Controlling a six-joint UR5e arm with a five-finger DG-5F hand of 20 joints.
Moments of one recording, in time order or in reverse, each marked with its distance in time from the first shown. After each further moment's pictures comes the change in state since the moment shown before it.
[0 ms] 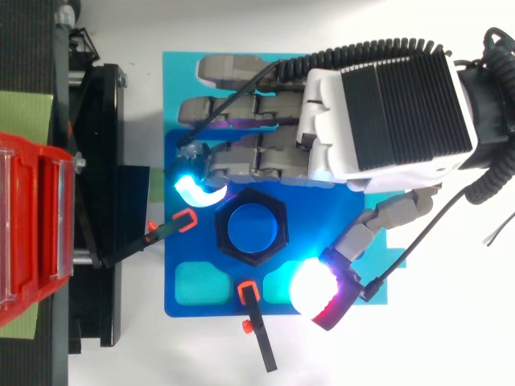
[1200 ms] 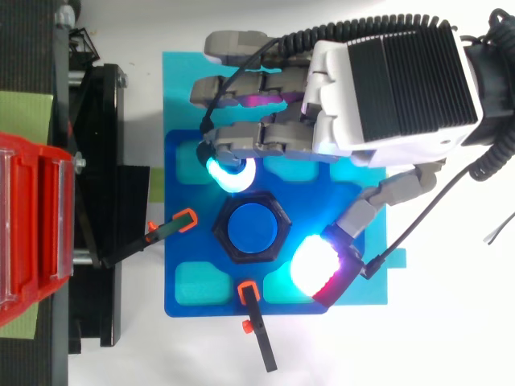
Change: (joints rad) arm -0.024 0.000 -0.001 0.005 -0.006 0.000
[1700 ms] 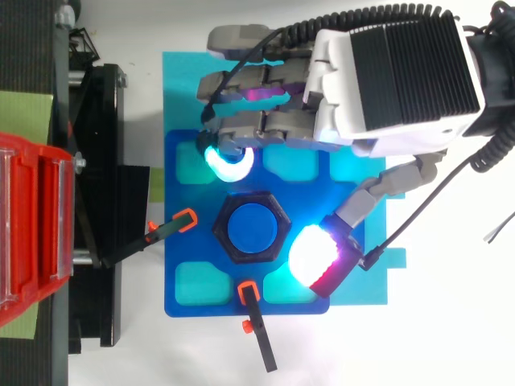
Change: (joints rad) arm -0.007 0.000 0.000 0.007 -0.001 0.000
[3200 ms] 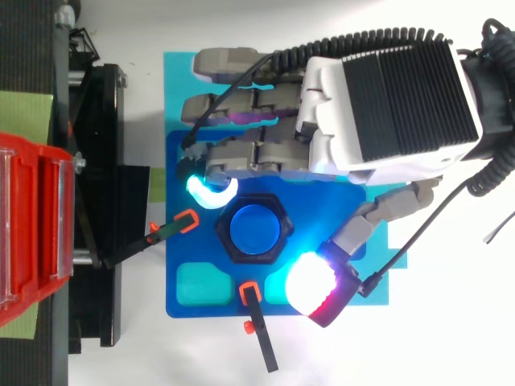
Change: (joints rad) arm 0.019 0.000 0.000 0.028 -0.014 0.002
